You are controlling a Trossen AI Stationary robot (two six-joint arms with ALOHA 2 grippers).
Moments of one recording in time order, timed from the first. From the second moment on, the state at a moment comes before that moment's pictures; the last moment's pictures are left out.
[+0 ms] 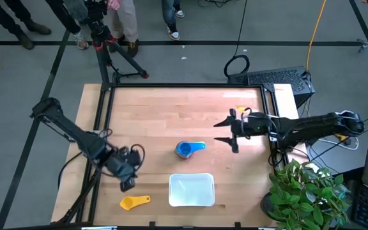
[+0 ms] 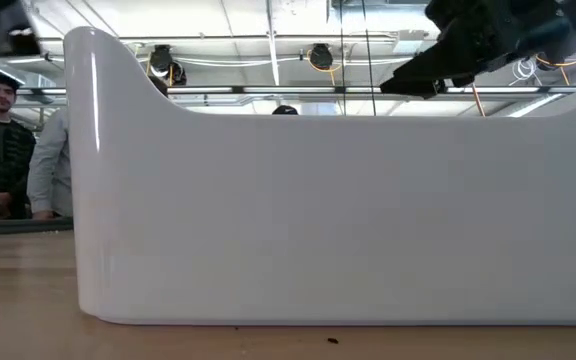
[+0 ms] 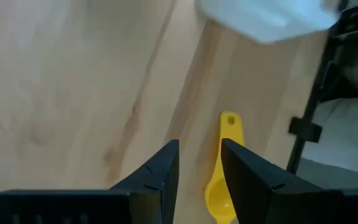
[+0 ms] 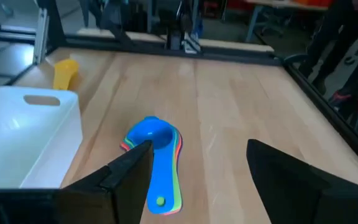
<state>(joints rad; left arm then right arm) -0.63 1.24 0.98 -0.87 -0.07 -1.00 -0.04 0.91 0.44 0.17 -0.02 -0.09</state>
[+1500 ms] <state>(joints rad) -0.79 1.52 0.79 -0.55 0.19 -1.40 -0.05 0.88 0.41 0.19 0.03 -0.05</state>
